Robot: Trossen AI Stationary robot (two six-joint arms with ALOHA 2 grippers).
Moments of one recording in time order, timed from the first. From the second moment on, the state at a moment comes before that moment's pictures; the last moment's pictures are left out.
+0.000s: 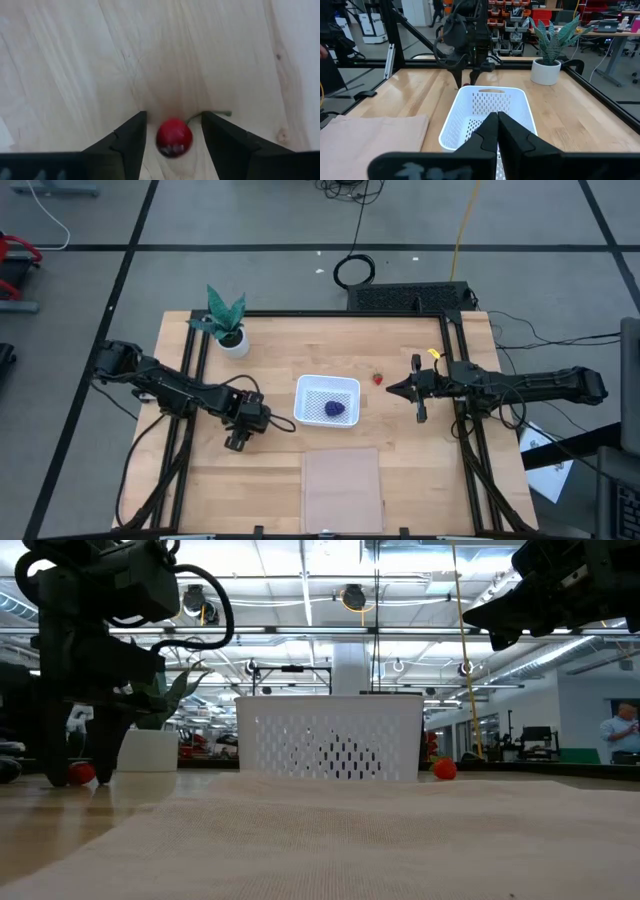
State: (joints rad) left arm -0.22 1.43 0.63 -0.58 0.03 0.10; right arm -0.04 0.55 0.21 0.22 -0.06 0.00
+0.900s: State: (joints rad) left arm -0.22 1.43 0.63 -0.58 0.03 0.10; right arm -0.04 0.55 0.21 0.22 -0.06 0.00
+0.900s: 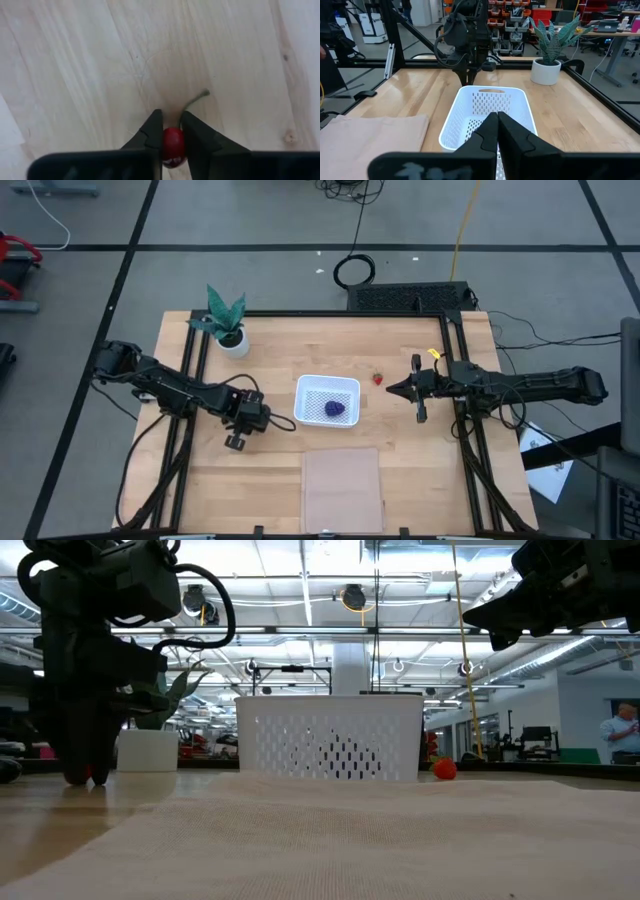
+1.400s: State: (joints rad) left arm -0.22 1.43 0.73 -0.71 -0.02 0.16; right arm -0.04 0.55 0.21 0.22 -0.06 0.00
